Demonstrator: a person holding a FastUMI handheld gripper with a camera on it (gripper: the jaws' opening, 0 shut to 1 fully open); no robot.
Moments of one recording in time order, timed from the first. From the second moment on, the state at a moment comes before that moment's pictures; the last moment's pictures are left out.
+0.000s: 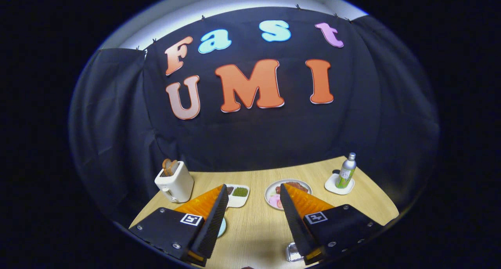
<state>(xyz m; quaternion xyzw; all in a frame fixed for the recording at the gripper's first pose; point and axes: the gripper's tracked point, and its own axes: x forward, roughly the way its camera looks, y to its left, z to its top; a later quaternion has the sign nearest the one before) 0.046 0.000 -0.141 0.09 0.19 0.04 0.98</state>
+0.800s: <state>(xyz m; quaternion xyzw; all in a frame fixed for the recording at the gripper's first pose) 0.076 0.195 -0.146 0.08 0.18 0.08 0.98</state>
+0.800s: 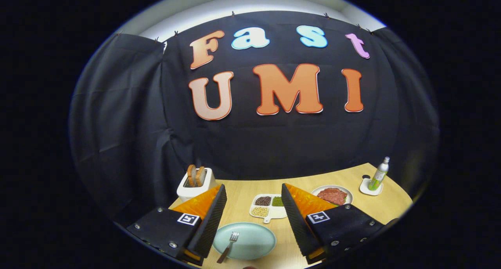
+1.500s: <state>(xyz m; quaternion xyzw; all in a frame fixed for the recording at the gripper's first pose) 0.052 0.279 -0.260 0.06 0.40 0.14 0.90</state>
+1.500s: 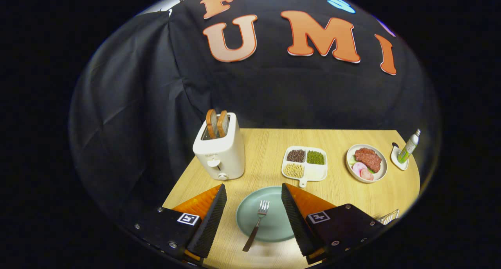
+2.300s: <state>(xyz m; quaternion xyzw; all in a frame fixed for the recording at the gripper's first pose) -0.005 0.281 -0.404 0.00 0.67 0.15 0.73</state>
